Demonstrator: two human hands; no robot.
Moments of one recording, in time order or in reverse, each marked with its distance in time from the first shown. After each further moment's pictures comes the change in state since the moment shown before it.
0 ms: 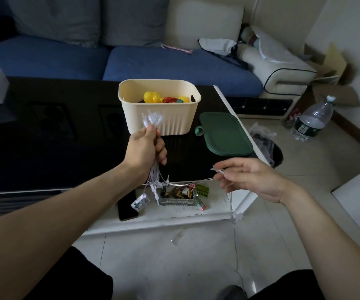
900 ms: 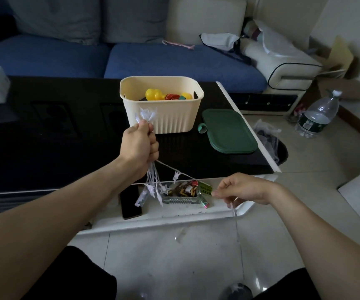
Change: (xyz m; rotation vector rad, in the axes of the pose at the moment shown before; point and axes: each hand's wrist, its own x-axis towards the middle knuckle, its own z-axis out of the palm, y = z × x) left_hand 0.010 0.008 -0.009 -0.032 0.114 -0.071; right_hand 0.034 0.032 0.010 -0.361 -0.140 0.309
